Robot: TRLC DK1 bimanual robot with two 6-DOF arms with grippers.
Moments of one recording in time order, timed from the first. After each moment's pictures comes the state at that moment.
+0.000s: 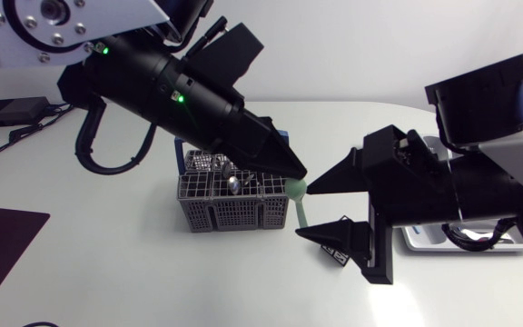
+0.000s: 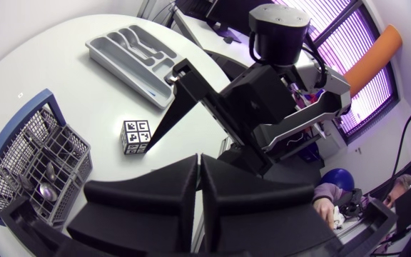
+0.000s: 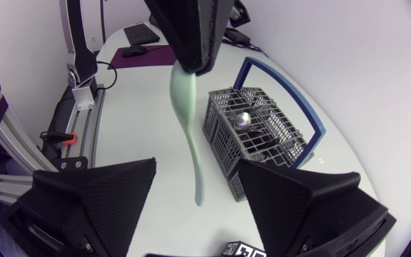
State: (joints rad) left arm -0.68 1.54 1.45 -0.82 0.76 0.08; right arm 0.55 1.07 0.81 -0.48 -0.52 -0.55
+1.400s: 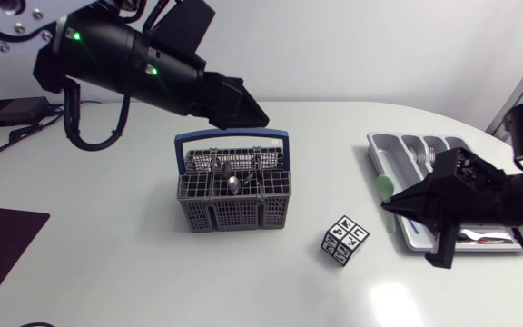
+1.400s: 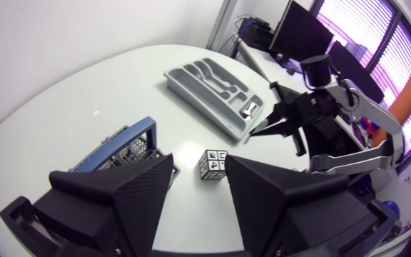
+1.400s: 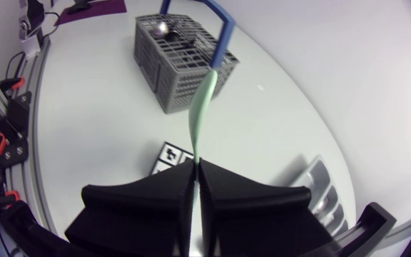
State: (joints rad) left arm -0.56 1.49 1.41 -0.67 0.47 0.05; right arm -0.01 1.02 0.71 -0.62 -0.52 -0.97
